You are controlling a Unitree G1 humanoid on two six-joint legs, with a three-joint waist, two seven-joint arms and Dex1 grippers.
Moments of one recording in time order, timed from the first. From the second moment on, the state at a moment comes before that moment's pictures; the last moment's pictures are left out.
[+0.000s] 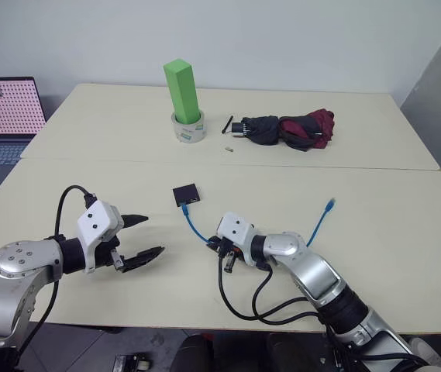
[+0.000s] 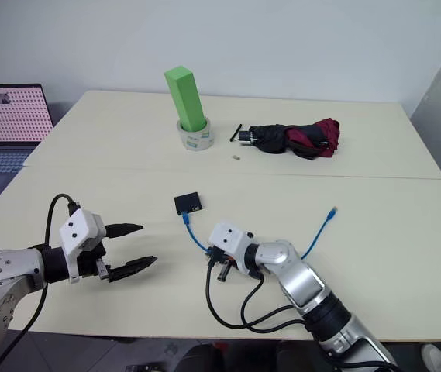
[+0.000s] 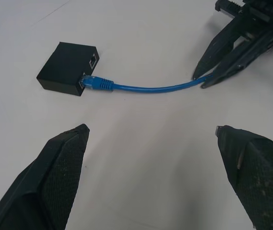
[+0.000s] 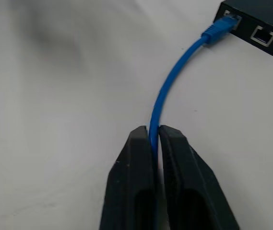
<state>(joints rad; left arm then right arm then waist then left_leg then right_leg) 0.04 0.89 0.25 -0.28 -0.40 0.40 -1.01 -0.46 -0.21 0.53 -0.07 -0.02 0.56 0.66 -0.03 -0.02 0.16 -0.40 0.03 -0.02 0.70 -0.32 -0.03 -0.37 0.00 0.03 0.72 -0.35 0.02</state>
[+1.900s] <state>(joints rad) -0.10 0.75 0.17 -0.28 -0.71 0.72 -0.98 -0.46 -0.57 0.42 -0.06 -0.18 -0.01 0.79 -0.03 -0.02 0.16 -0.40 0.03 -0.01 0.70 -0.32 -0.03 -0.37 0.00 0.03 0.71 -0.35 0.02</state>
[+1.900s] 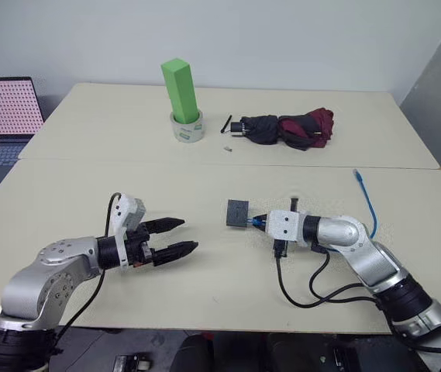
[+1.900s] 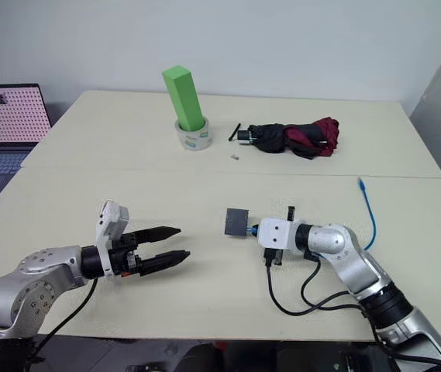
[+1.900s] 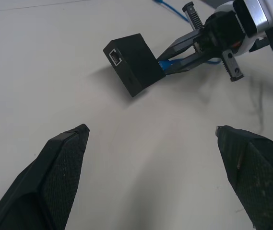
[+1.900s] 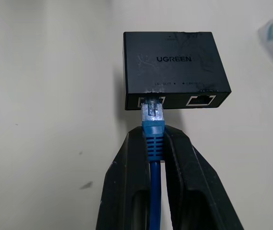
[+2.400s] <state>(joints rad) -0.28 0.63 0.16 -0.21 -0.86 0.87 -0.95 -0.56 -0.55 0.45 0.03 -0.38 -0.60 0.61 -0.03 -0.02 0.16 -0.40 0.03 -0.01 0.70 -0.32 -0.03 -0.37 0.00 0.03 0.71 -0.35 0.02</state>
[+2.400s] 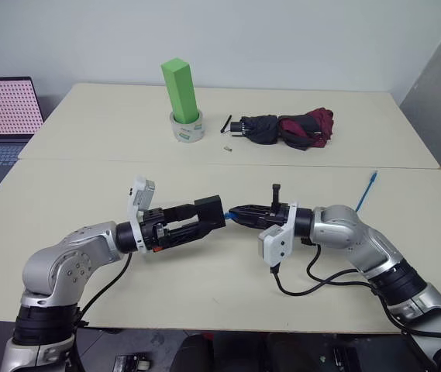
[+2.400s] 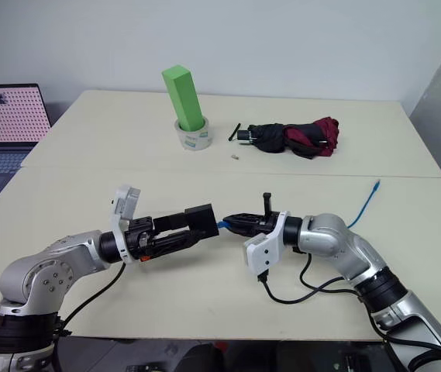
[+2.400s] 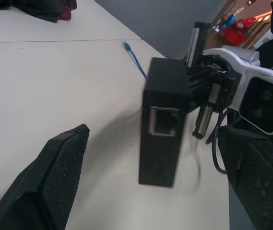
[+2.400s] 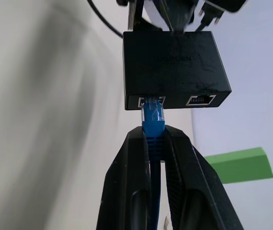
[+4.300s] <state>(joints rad) -0.45 0.67 0.00 -0.11 -0.75 0.76 -1.23 -0.50 -0.58 0.22 -0.41 0.73 0.77 0.80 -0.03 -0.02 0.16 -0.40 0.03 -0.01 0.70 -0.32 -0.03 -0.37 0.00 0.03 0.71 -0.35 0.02</state>
